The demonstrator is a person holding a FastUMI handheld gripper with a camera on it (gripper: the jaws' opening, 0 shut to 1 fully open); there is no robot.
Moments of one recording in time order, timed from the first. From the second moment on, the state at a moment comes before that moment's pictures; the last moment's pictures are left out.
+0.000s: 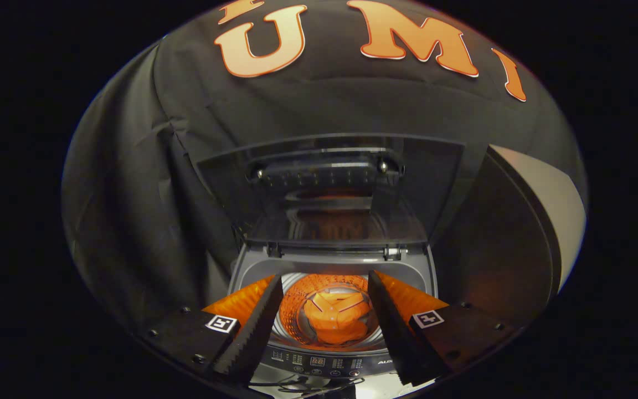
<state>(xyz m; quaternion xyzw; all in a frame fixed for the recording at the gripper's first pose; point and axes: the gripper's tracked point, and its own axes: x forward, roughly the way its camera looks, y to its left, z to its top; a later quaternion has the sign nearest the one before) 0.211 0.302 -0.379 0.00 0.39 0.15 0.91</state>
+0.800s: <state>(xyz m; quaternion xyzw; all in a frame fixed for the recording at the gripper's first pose) 0.341 0.338 -0.293 0.00 0.28 0.14 0.95</state>
